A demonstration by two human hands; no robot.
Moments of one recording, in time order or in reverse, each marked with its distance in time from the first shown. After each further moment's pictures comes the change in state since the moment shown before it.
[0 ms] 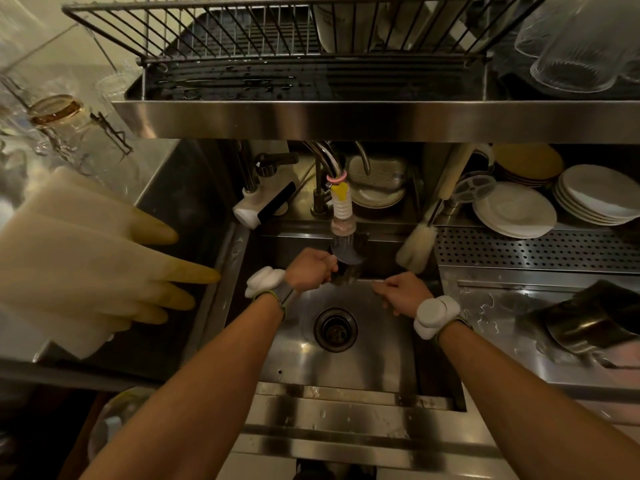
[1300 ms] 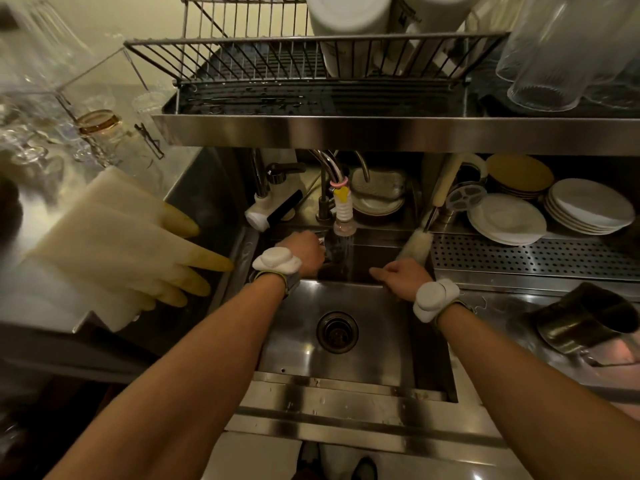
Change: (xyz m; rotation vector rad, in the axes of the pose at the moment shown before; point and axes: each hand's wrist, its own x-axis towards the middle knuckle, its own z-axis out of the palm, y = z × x) left_hand -0.029 0.037 -0.026 0.847 0.228 0.055; right_hand -0.018 -0.028 -0.023 -0.098 0.006 -0.088
